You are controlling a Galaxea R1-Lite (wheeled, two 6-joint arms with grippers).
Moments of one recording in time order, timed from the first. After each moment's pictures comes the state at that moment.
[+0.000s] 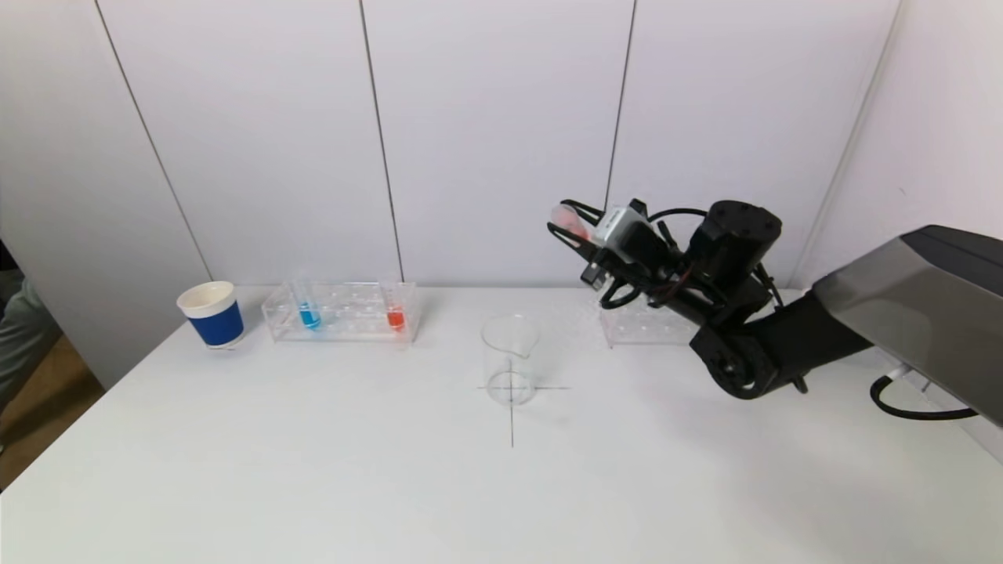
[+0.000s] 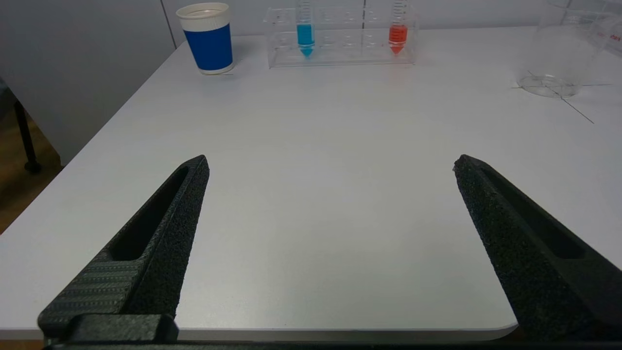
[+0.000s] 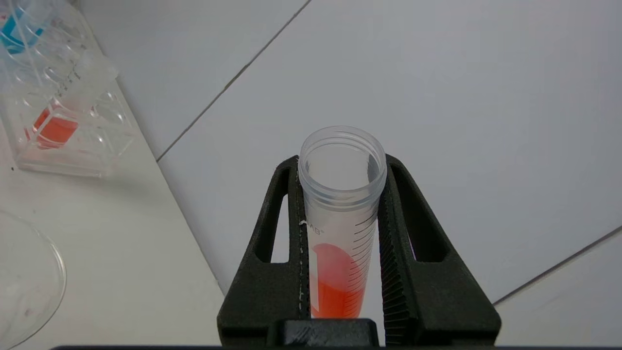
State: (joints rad) left arm 0.00 0.00 -0.01 0.01 0.00 0.01; right arm 0.39 2.24 -1.17 -1.35 0.46 -0.71
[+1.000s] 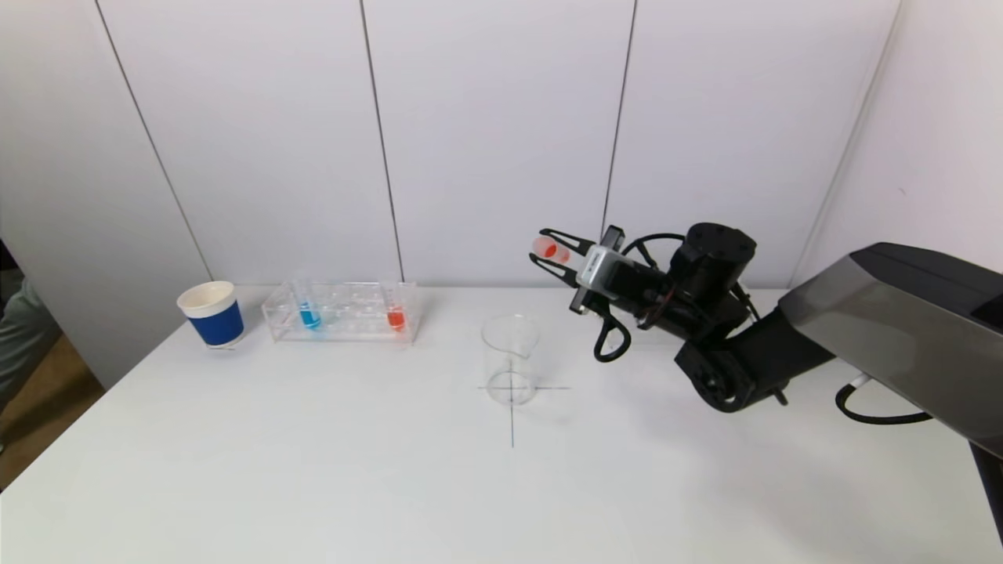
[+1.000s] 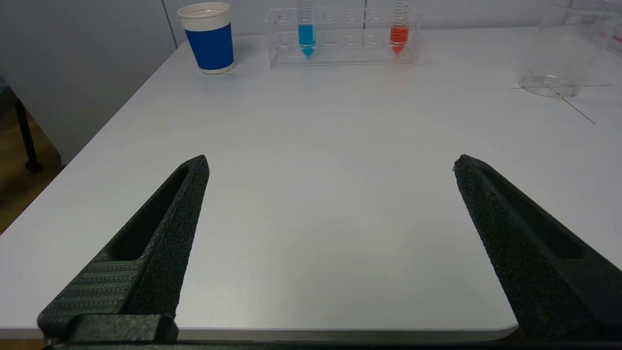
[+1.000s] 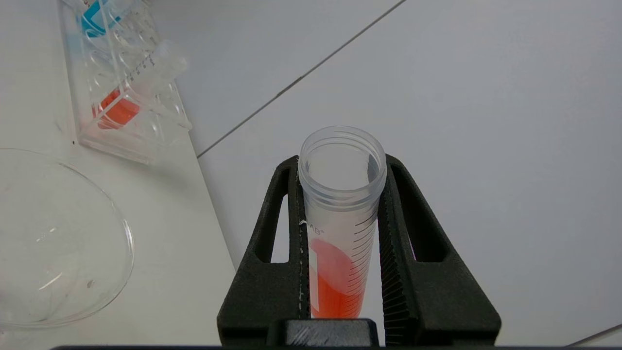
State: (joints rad) left arm 0.00 0.00 -0.01 0.01 0.00 0.01; right arm 0.40 2.31 -1.17 -1.37 0.57 -0.81
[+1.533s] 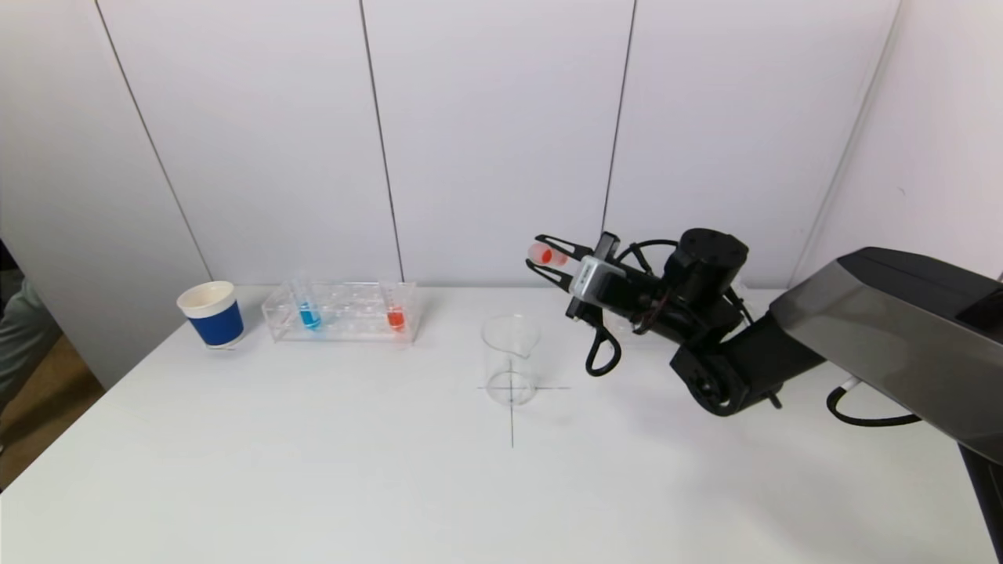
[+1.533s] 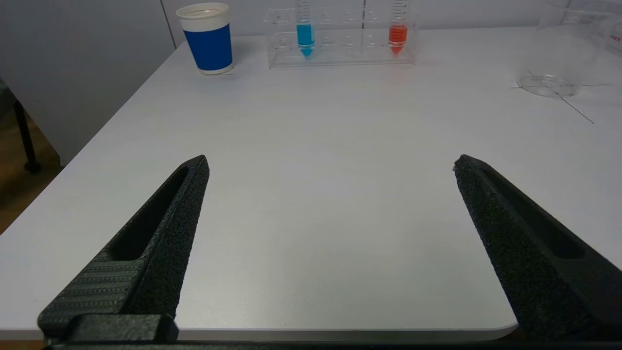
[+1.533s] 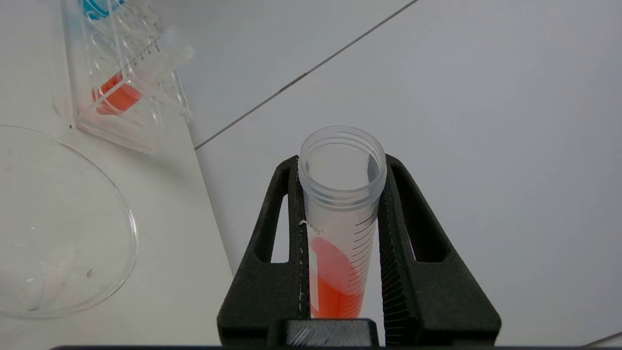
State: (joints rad) left arm 0.00 0.00 -0.01 0.01 0.00 0.01; right arm 0.41 2.32 -1.17 -1.37 0.57 -0.88
